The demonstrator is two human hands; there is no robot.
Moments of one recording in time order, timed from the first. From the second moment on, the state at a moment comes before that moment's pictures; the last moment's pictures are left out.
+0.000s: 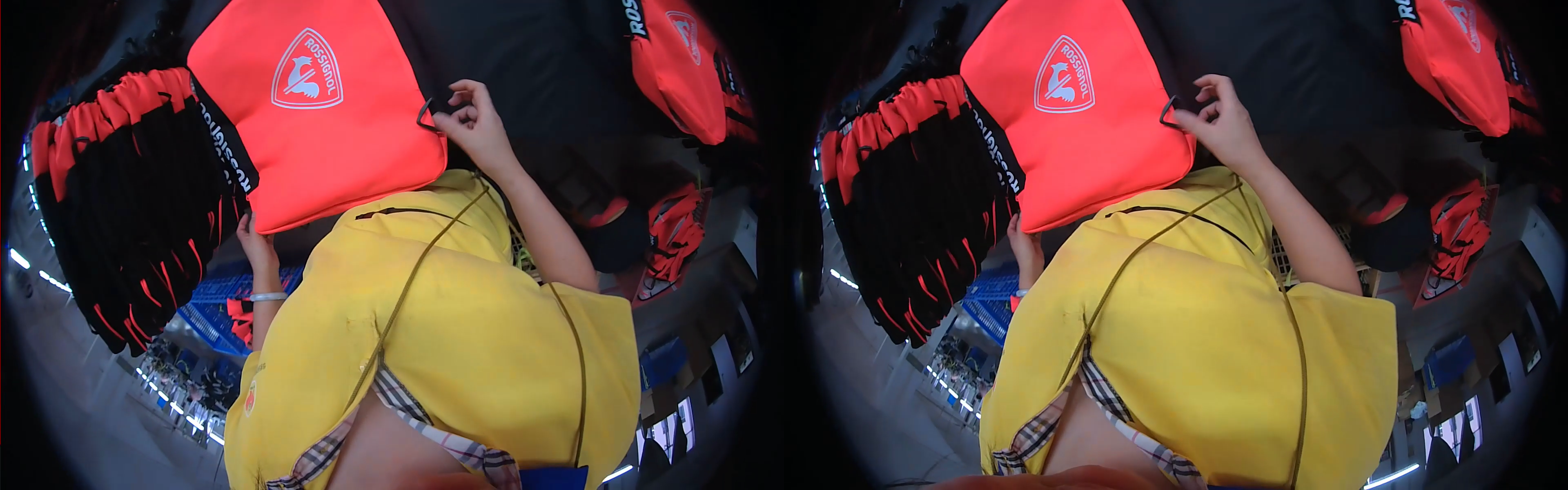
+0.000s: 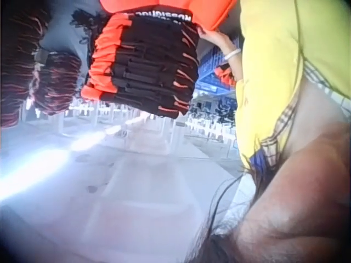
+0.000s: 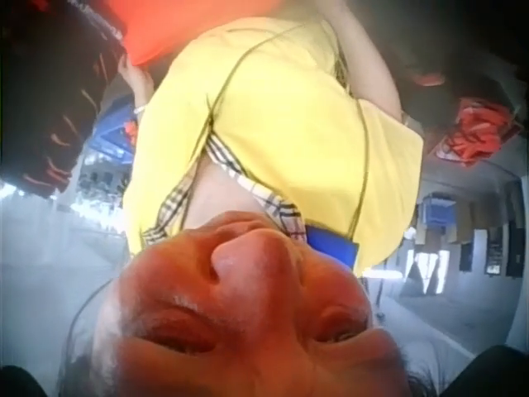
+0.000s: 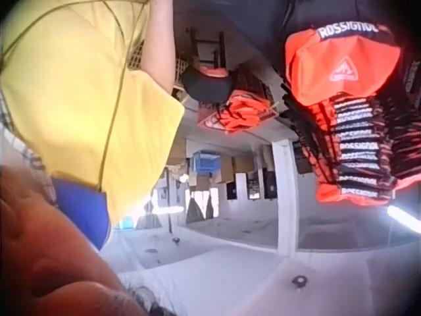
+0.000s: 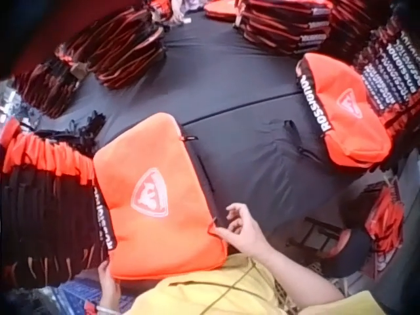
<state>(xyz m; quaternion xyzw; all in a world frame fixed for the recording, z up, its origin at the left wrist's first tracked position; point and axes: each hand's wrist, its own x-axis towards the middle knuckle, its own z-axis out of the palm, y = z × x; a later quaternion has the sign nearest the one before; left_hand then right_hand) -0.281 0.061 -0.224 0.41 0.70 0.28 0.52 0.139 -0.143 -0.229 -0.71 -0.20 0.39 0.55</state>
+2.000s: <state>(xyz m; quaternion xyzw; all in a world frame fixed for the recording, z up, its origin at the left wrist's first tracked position) 0.043 0.138 0.088 0.79 0.30 0.31 0.45 0.222 -0.075 0.023 -0.63 -0.62 -0.16 0.44</state>
